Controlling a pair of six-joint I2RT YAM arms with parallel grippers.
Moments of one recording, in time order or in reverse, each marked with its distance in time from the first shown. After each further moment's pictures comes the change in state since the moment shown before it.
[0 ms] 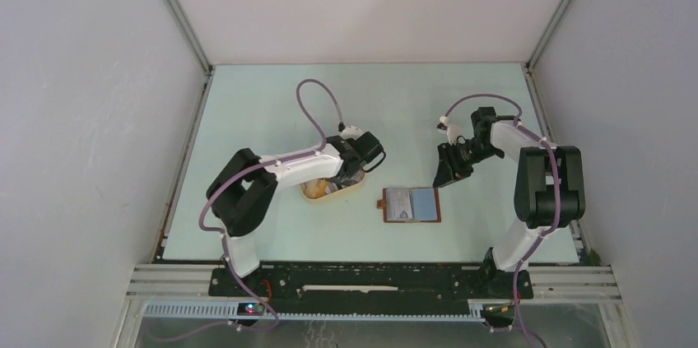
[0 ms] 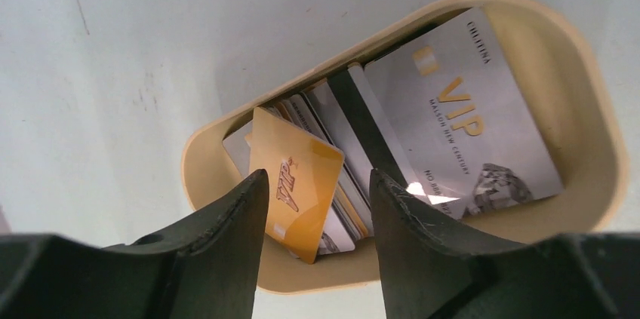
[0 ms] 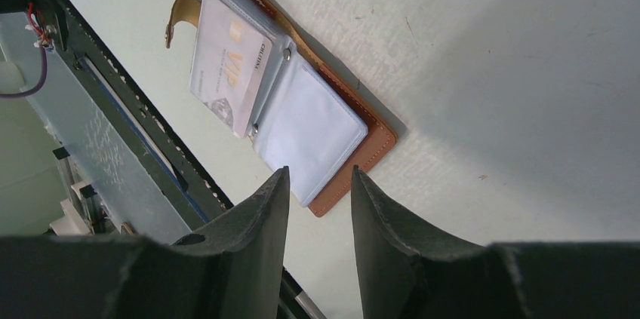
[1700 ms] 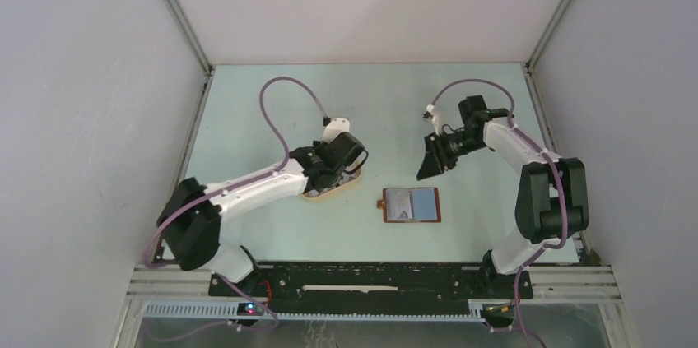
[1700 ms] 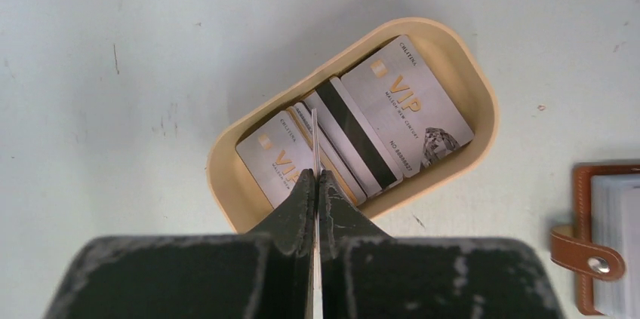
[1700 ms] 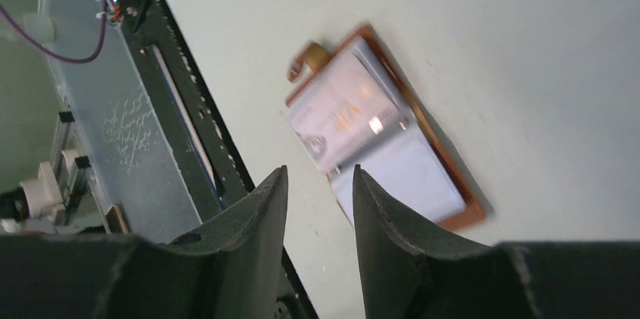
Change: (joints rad) left arm -0.019 -0.295 -0.176 0.177 -0.040 0.062; right arm 0.094 -0.099 0.044 -0.008 -0.152 -0.028
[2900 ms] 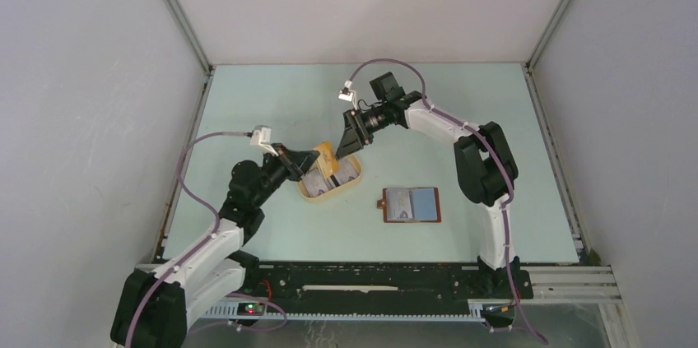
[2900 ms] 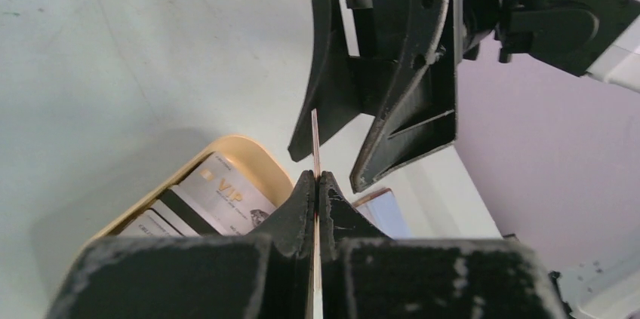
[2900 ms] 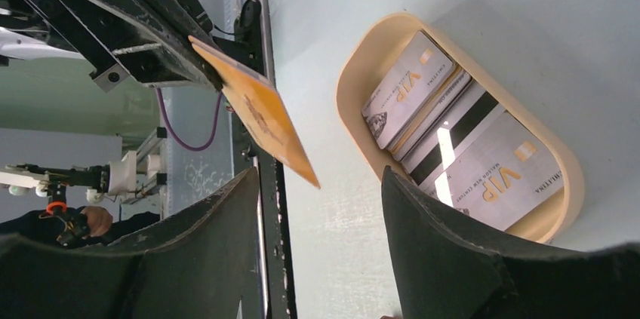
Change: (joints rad) left arm 0.517 -0.659 -0.789 1.124 0.903 -0.145; right arm 0.445 0.449 0.526 0.430 -0.214 0.513
